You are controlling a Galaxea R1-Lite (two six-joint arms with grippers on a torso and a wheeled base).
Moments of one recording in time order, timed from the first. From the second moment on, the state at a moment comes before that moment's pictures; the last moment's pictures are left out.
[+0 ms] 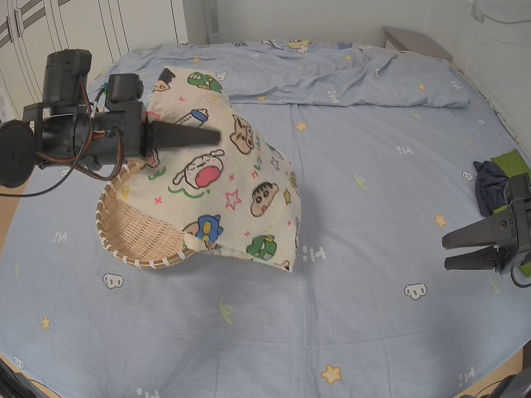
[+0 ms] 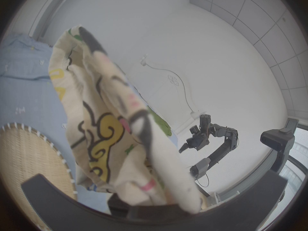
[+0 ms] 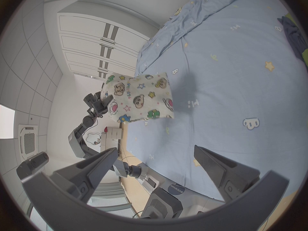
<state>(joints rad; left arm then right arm) -0.27 1.67 -1.35 -0.03 -0.99 -0.23 0.30 1.21 -0.96 0.39 0.69 0.52</state>
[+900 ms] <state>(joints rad) 0.07 1.84 -1.51 -0.12 -1.11 -0.31 0.30 1.19 -0.92 0.35 0.68 0.52</state>
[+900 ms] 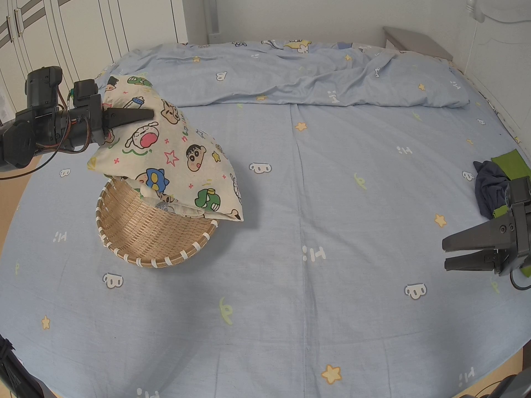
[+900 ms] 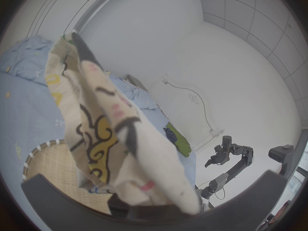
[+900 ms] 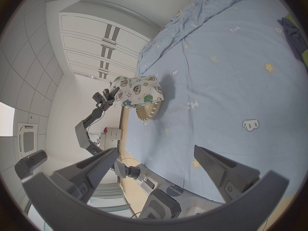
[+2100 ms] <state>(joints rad) 0.23 1.98 -1.35 -0.11 -0.88 -0.28 0.34 1.21 -0.90 0.34 0.65 0.50</state>
